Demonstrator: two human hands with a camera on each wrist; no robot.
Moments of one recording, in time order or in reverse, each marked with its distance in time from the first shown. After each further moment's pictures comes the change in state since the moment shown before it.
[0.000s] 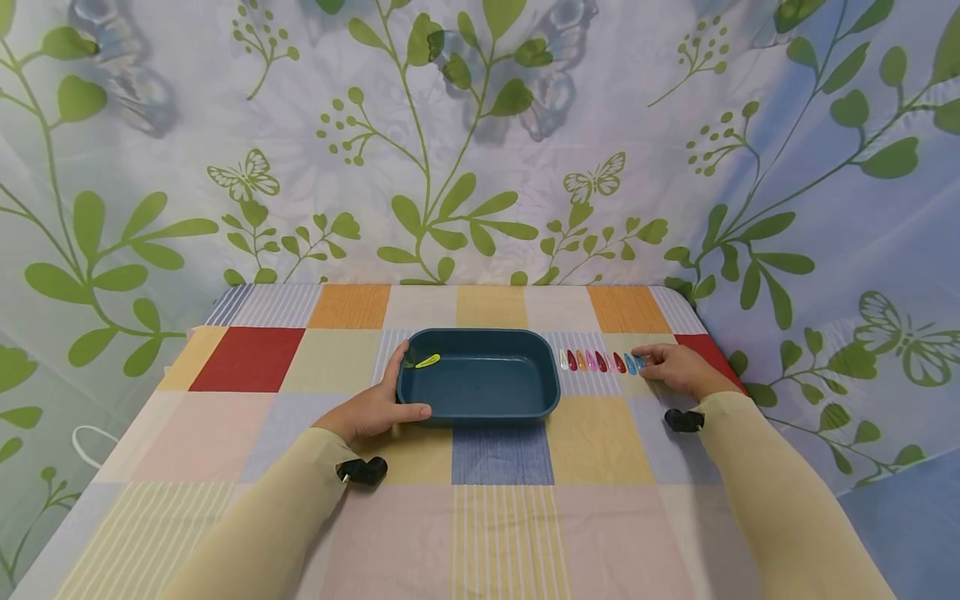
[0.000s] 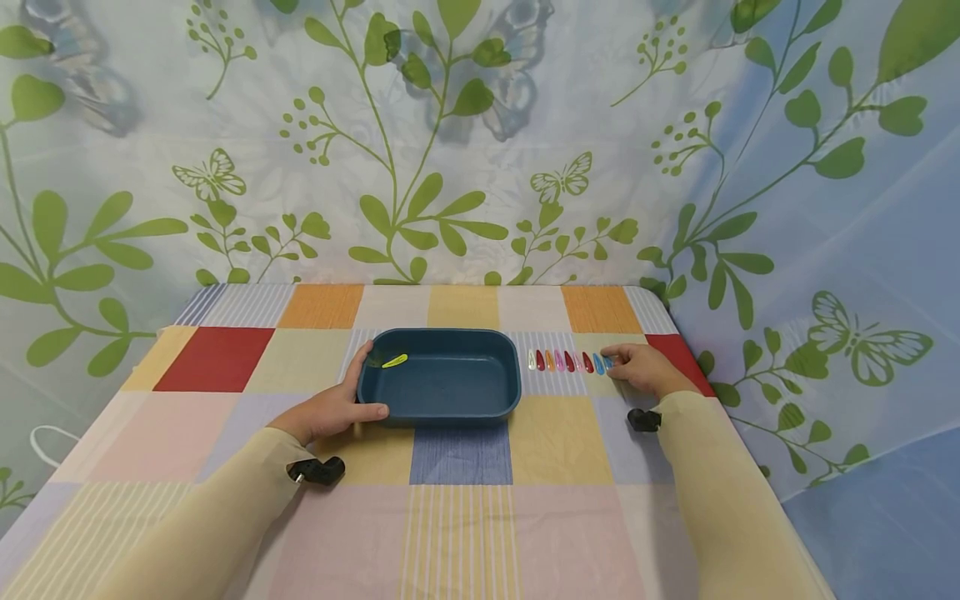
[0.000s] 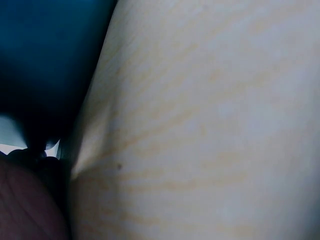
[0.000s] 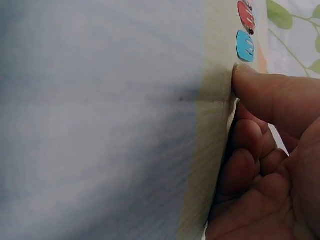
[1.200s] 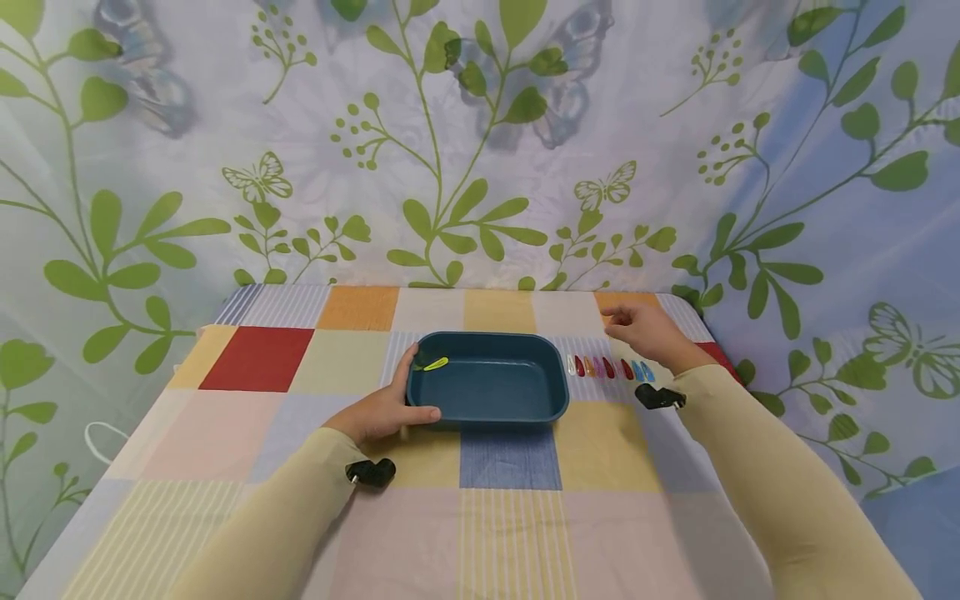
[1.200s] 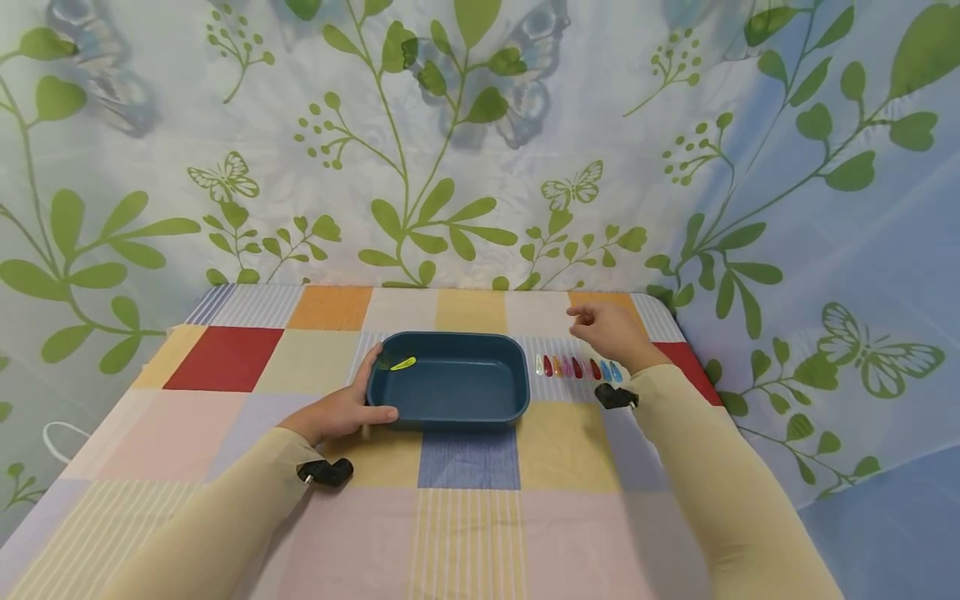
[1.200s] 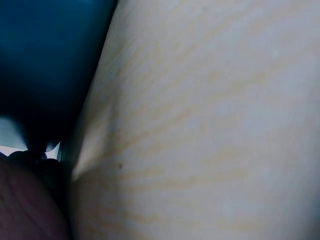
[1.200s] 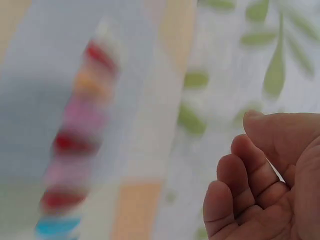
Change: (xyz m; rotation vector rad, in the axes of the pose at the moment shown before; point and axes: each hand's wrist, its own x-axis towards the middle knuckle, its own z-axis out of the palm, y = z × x) left_hand 0.000 -0.003 -0.003 -0.014 -0.022 0.024; right_hand -0.008 -0.113 -0.010 -0.093 0.137 -0.297
